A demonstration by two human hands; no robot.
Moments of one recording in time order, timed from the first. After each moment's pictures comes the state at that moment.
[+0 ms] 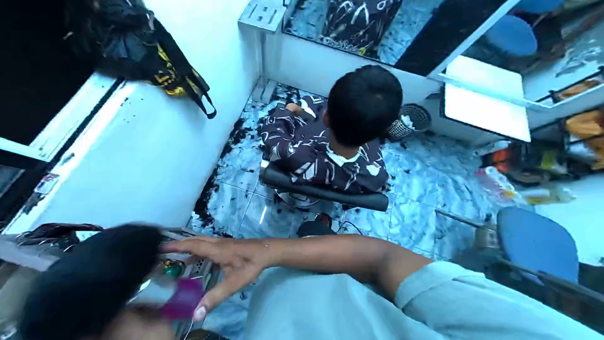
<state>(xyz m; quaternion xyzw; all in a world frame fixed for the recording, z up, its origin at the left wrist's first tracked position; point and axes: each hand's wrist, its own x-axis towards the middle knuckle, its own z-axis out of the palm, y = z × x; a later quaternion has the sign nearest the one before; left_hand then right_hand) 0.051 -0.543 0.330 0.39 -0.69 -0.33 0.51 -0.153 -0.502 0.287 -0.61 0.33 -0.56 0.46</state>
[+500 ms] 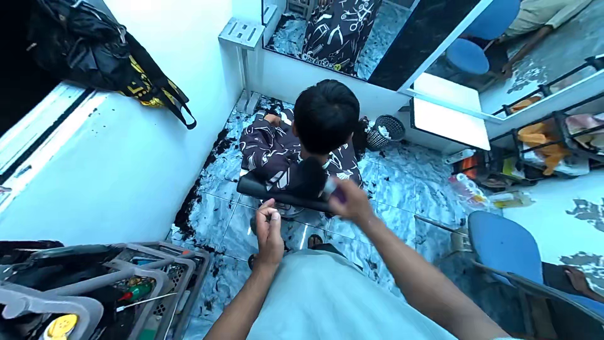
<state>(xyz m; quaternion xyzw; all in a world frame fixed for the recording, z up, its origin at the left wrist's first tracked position) -0.194 -0.428 0.194 0.23 -0.58 -0.69 0.36 -0.391 -0.266 0.247 -0.40 0.86 -0.31 0.02</state>
